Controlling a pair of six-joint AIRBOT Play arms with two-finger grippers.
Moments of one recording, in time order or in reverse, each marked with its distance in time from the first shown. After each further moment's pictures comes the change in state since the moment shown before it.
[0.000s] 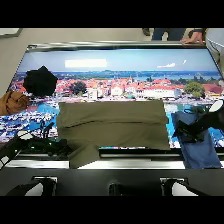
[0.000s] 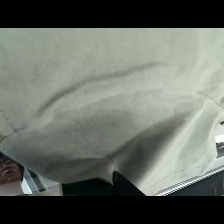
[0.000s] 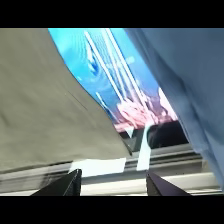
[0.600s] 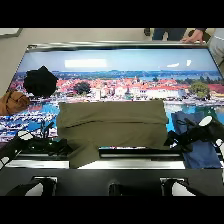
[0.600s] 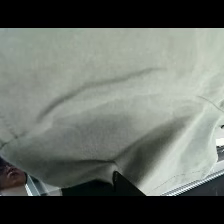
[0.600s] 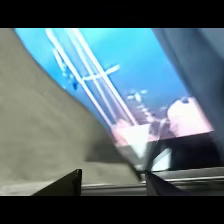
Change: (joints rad) left arm -0.003 0.002 -0.002 -0.005 0.018 0.011; right arm -0.002 0.026 -0.257 0.101 -0.207 -0.048
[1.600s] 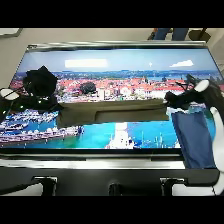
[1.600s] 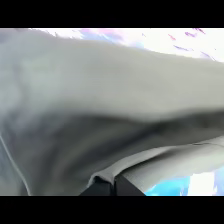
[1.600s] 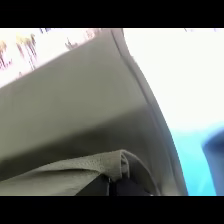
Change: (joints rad) left arm -0.002 -0.304 0.737 0.088 0.006 -0.113; right arm 0.204 -0.286 0.637 0.022 -0.202 0.097
